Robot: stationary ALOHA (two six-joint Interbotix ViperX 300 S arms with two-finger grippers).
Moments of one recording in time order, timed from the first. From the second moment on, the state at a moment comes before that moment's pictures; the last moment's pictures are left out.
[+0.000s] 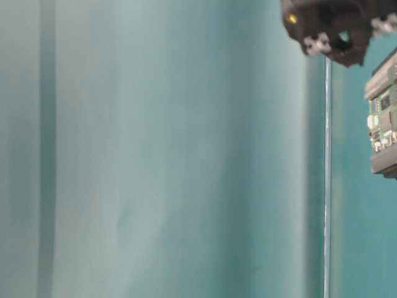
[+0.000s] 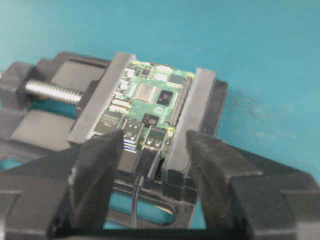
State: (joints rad) left arm 0.21 -1.37 1.50 -0.07 0.15 -0.11; right arm 0.61 0.23 0.54 1.84 -1.34 -0.61
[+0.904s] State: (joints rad) left arm 0.21 -1.37 1.50 -0.07 0.15 -0.10; right arm 0.32 -0.30 0.98 1.25 -0.55 -0.67
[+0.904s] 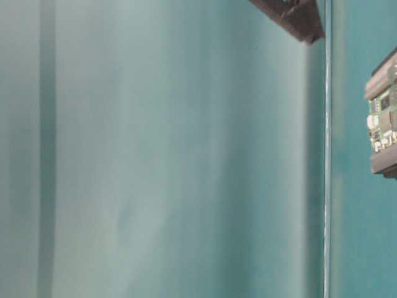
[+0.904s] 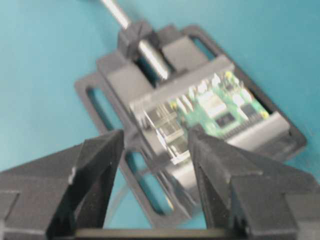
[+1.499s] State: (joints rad) left arm 0.21 -1.37 1.50 -0.07 0.15 -0.10; right arm 0.08 -0.73 1.24 1.06 -0.13 -0.67
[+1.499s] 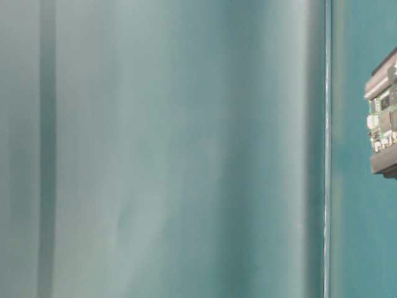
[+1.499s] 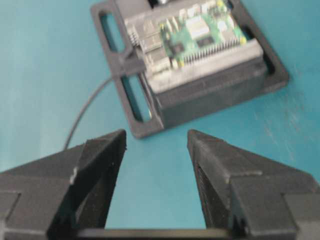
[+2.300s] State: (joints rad) left arm 0.21 -1.37 1.50 -0.07 0.15 -0.10; right arm 0.06 -1.36 1.59 0.99 -0.15 -0.67
